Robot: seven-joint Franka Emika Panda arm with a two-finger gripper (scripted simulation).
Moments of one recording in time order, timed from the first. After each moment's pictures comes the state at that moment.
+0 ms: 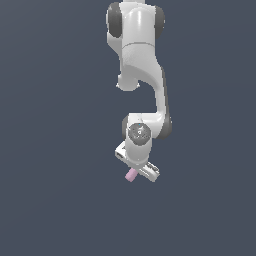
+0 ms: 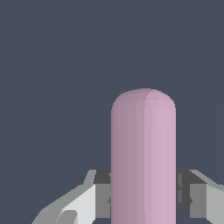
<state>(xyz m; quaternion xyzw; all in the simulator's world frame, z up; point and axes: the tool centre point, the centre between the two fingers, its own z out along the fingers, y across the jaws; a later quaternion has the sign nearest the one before) 0.077 0.034 0.015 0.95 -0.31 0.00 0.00</state>
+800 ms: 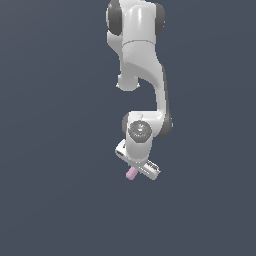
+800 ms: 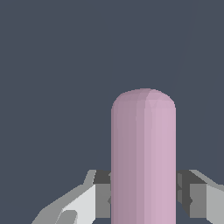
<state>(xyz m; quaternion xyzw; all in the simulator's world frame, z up) 0.072 0.035 0.019 0.95 -0.31 0.00 0.00</state>
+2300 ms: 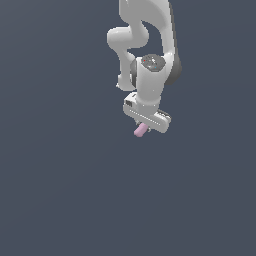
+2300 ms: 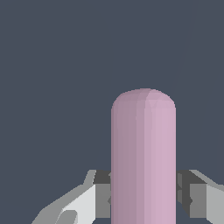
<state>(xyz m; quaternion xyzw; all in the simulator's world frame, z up) -0.067 0.071 0.153 0.95 -0.31 0.00 0.00</state>
